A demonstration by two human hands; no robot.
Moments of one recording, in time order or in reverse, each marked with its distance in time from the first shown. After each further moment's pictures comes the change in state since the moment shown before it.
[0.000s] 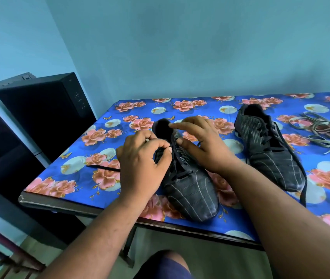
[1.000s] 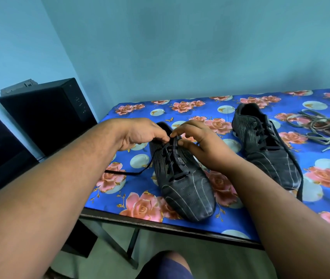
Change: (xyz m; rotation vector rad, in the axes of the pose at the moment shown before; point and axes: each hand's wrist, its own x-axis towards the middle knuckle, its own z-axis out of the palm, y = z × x) left_hand 0.118 -0.003 -0.004 -0.187 -1.103 -0.537; right_hand 0.003 0.010 -0.009 0.154 -0.101 -0.044
